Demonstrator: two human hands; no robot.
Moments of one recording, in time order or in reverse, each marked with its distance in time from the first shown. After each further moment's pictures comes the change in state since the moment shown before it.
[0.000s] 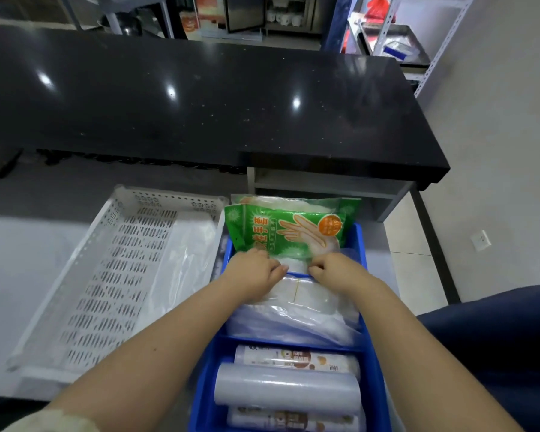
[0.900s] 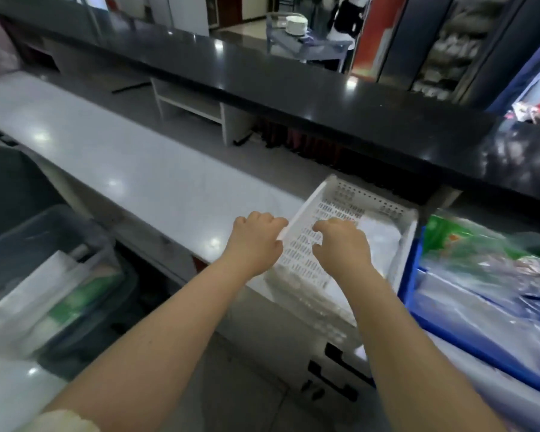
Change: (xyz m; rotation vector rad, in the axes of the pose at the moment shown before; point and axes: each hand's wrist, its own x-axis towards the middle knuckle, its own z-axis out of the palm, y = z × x) left_hand -0.329 -0.213 -0.013 0.045 0.583 -0.476; right_hand -0.090 -0.376 0.130 -0.375 0.448 -0.462
